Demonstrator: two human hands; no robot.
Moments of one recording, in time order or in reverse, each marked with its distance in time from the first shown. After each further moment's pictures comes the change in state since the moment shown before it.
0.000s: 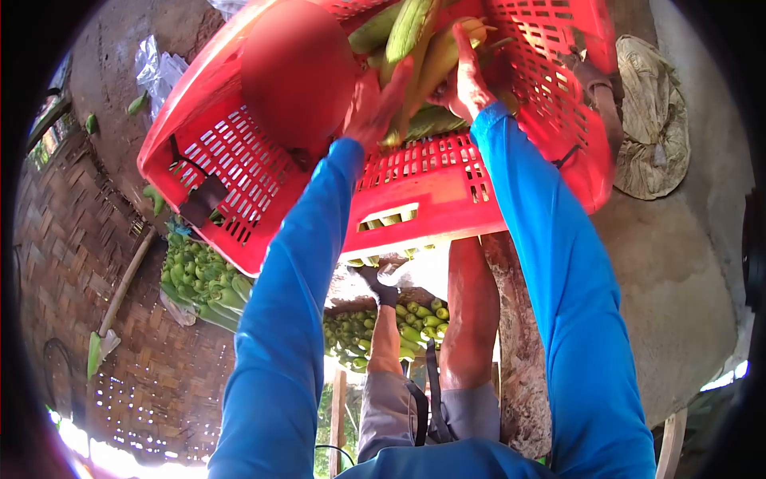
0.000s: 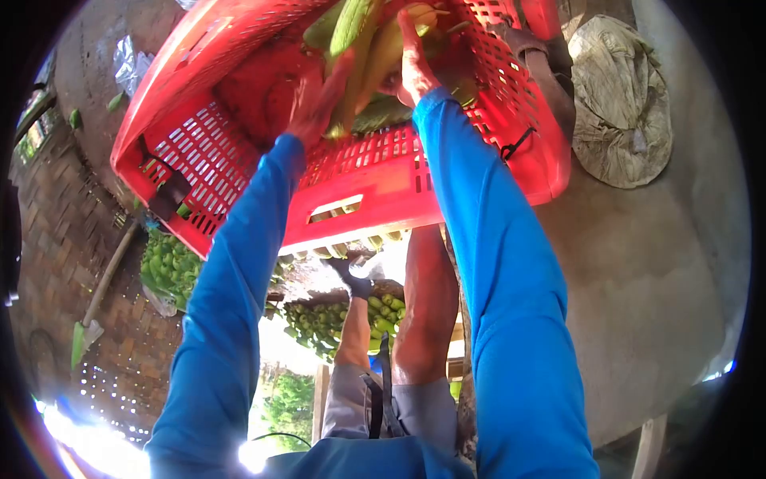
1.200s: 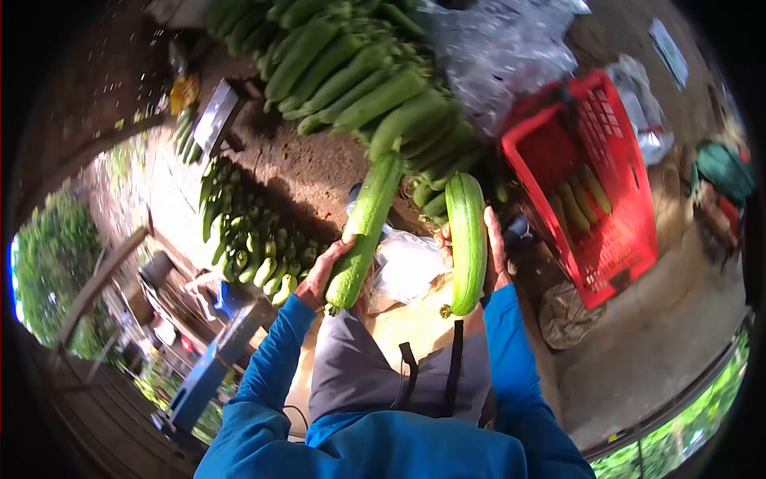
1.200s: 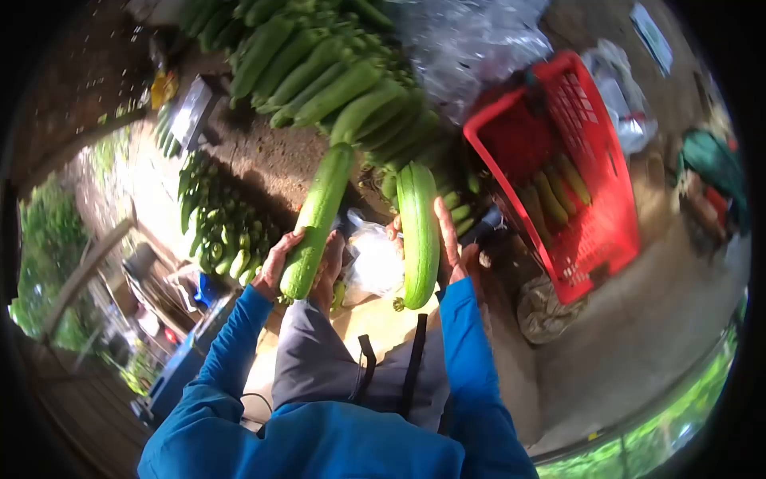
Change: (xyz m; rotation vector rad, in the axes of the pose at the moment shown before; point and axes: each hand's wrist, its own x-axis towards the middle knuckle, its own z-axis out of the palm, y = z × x) left_hand -0.638 -0.271 -0.068 -2.129 0.290 -0.623; right_hand -0.362 0.327 0.151 -0.744 -0.578 0.810
